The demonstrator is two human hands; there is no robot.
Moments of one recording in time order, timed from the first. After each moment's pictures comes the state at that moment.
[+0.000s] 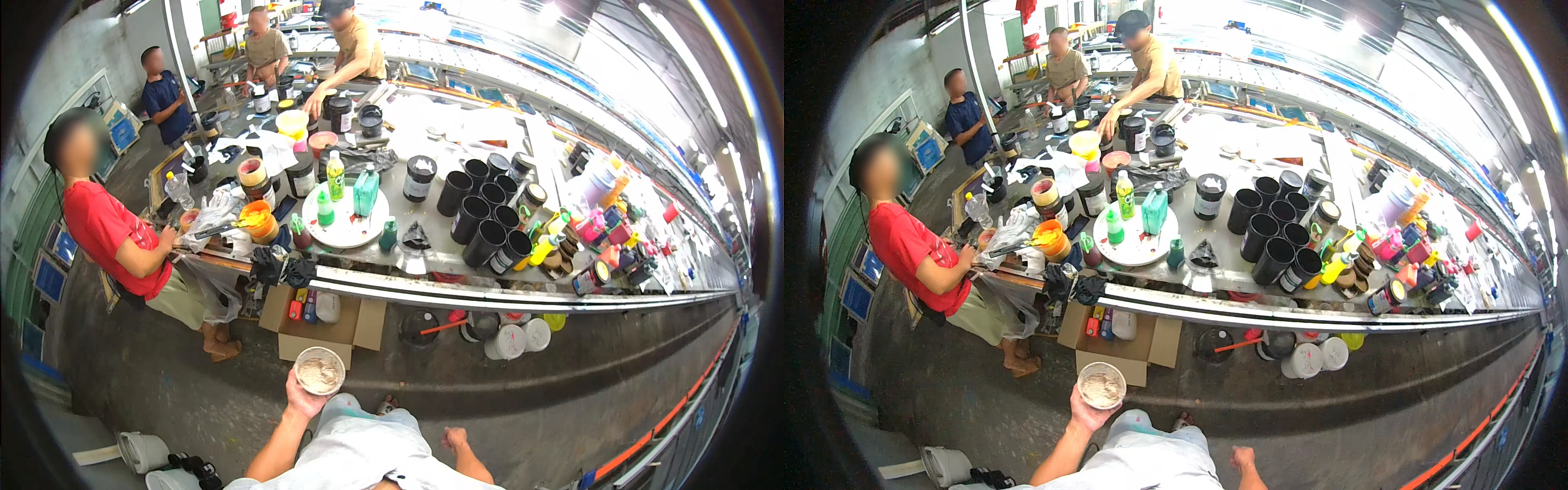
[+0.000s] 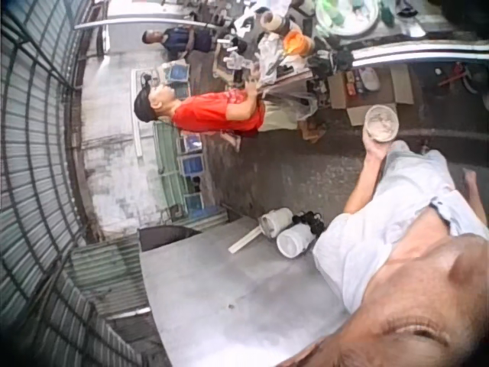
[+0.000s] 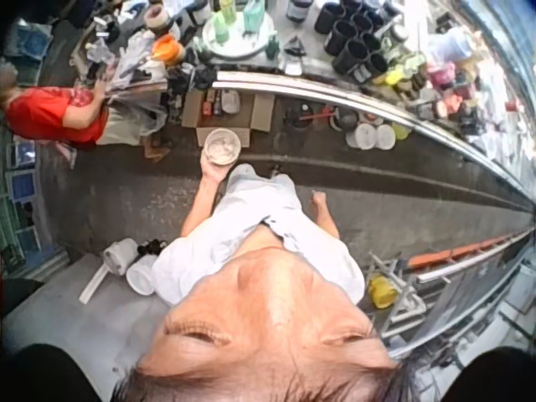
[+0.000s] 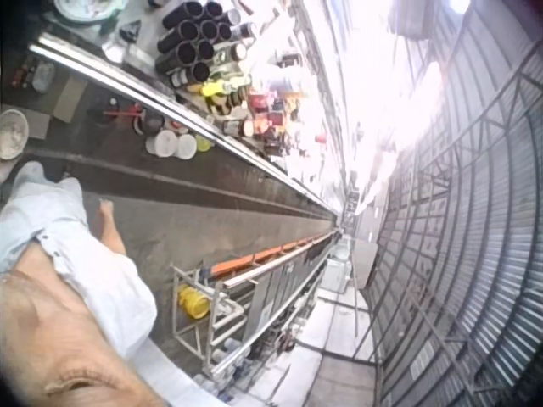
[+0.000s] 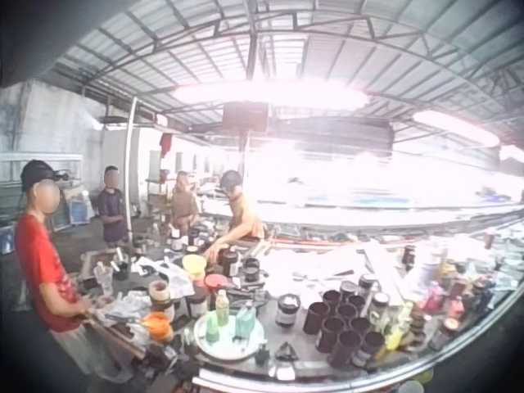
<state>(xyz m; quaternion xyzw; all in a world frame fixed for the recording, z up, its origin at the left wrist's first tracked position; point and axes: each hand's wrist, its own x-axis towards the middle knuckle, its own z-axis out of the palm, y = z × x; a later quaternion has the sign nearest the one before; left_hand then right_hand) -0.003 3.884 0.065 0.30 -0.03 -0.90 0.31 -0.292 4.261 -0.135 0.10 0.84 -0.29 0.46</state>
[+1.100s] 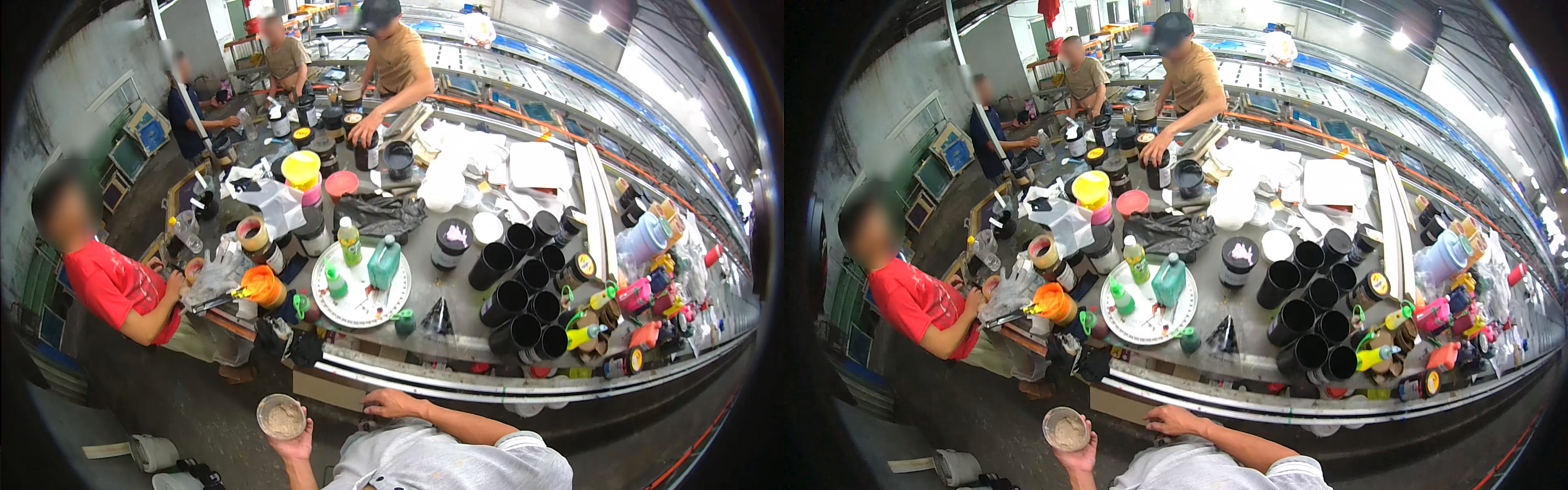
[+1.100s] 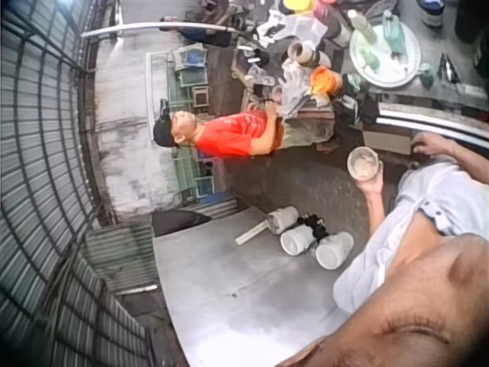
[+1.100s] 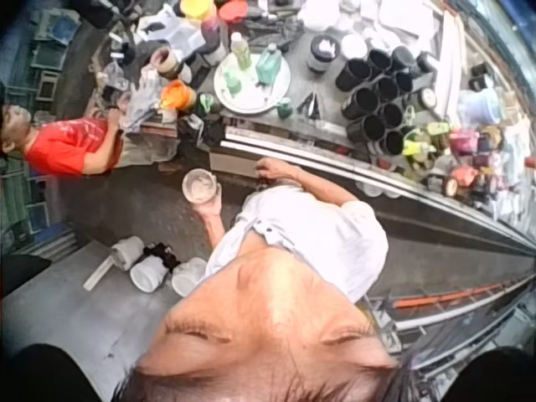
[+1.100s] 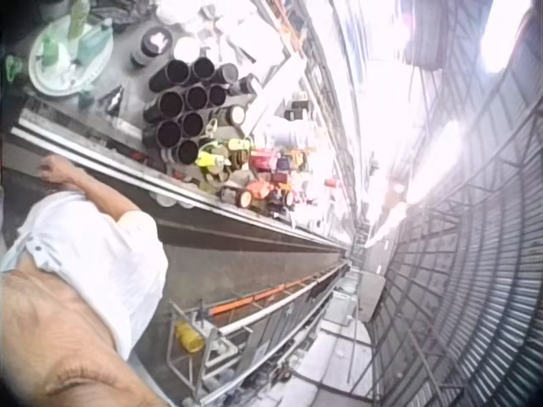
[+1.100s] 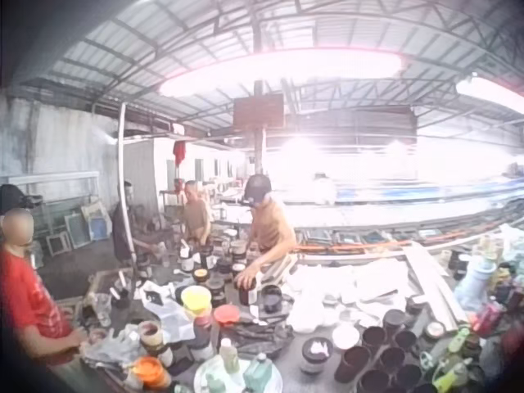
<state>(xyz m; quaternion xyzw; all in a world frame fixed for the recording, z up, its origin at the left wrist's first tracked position) -0.059 3.802 0.088 0.30 0.04 -0.73 0.61 -0.380 3.778 0.060 -0.71 0.44 -0.17 0.52</state>
